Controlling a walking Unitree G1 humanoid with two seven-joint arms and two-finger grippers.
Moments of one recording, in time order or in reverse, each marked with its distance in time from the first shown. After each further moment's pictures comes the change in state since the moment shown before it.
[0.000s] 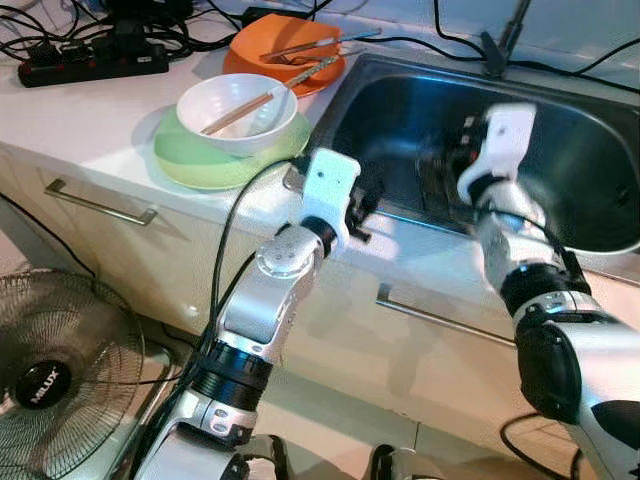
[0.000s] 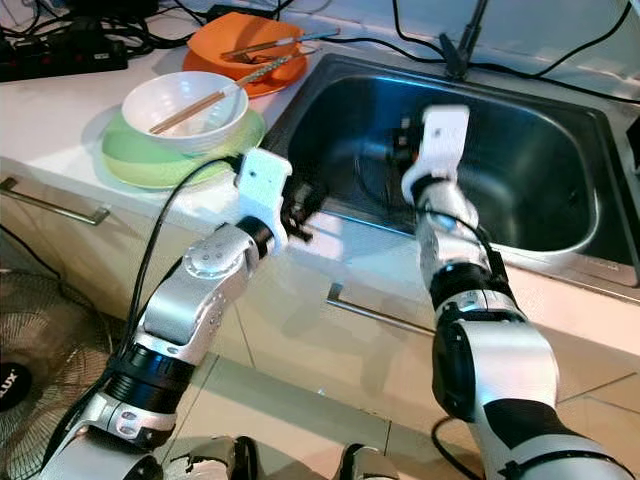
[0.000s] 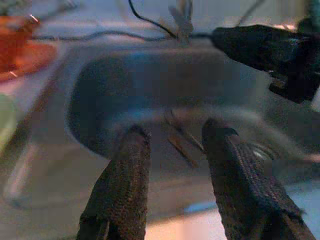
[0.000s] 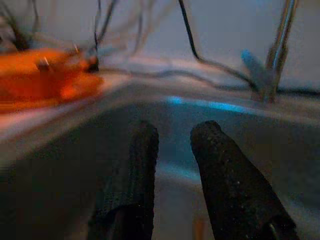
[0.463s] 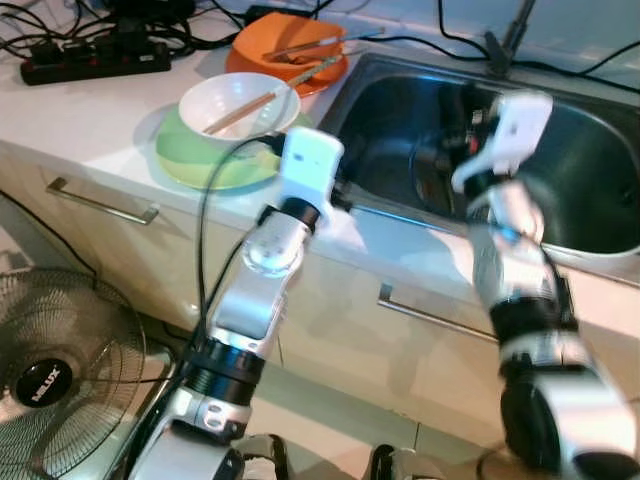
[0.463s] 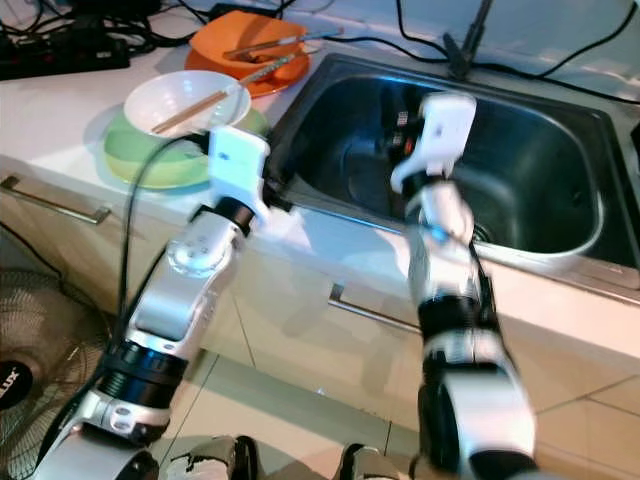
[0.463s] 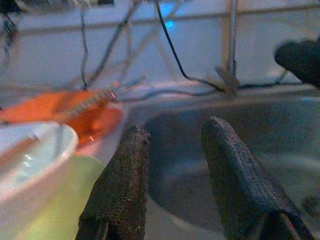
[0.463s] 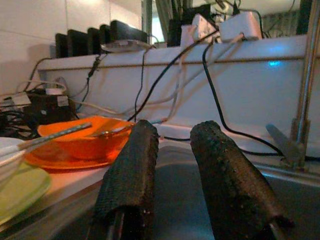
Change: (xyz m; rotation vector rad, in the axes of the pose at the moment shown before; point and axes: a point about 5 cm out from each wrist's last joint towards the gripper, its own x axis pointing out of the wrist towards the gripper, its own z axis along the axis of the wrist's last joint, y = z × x) left arm -0.004 0.017 0.022 0.135 -0.212 0.155; right arm -0.026 0.024 0.019 0.023 -0.252 0.092
